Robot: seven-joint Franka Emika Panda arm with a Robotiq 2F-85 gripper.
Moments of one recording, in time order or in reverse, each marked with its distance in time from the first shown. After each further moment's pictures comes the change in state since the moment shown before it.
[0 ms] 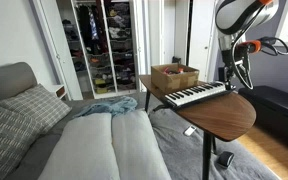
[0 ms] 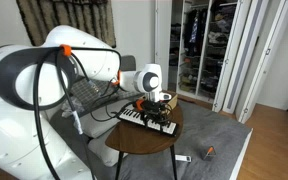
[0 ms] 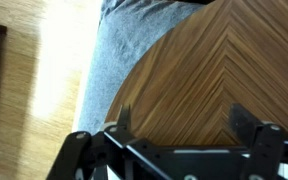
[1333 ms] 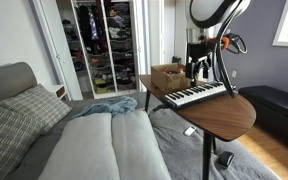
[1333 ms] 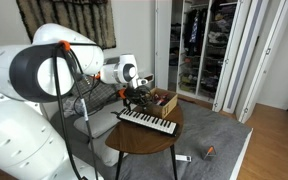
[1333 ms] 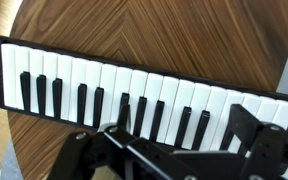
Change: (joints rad) arm 0.174 0.001 0.130 0.055 0.055 0.123 0.008
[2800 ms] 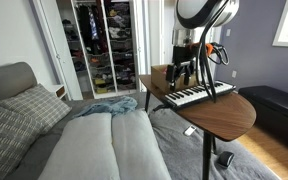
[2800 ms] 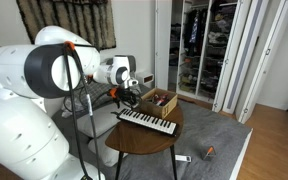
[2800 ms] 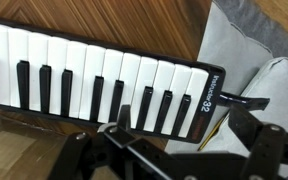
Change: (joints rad) arm 0.076 0.036 0.043 0.000 0.188 0.117 -0.019
